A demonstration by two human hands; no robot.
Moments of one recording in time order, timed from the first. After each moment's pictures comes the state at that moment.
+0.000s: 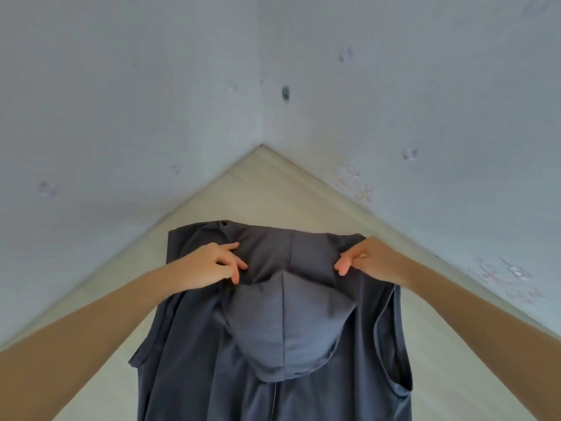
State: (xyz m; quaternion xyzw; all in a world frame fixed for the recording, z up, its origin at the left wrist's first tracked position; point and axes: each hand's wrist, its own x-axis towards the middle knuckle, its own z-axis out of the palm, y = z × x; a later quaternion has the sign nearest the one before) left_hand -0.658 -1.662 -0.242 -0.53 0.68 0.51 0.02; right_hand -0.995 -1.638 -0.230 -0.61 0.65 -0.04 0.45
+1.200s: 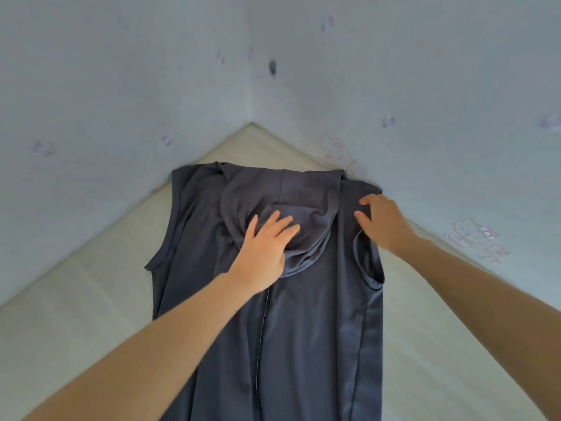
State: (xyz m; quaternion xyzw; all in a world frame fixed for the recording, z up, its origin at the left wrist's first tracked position) left_hand -0.762 -1.593 -0.268 -0.48 0.86 0.15 -0.09; right_hand -1.030 -1.623 -0.251 -0.64 0.74 -0.07 0.17
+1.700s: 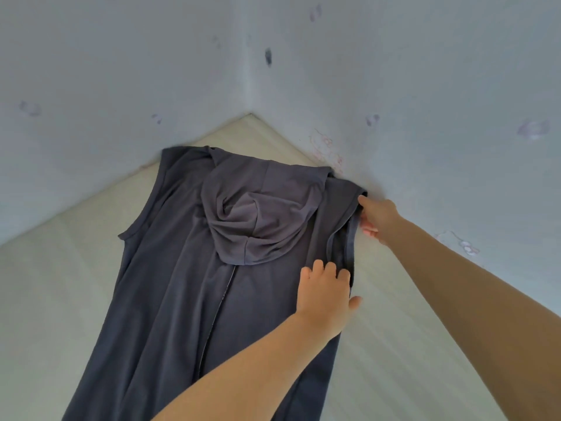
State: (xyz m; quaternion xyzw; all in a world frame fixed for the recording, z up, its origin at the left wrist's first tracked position) left_hand -0.937 -1.510 -0.266 -0.56 0.81 0.17 0.01; right_hand -1.072 -1.653 -0.253 -0.28 0.78 -0.29 0.48
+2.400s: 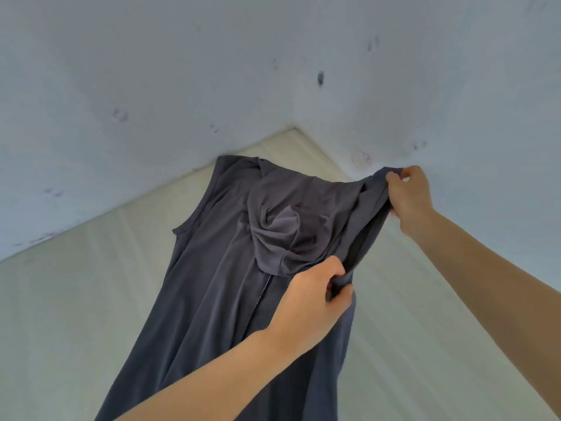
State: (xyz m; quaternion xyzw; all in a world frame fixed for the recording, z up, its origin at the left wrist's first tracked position) left_hand -0.854 -1.485 -0.199 -0.55 0.66 0.38 -0.35; right_hand -1.021 -1.682 -0.197 -0.43 0.73 -0.39 0.37
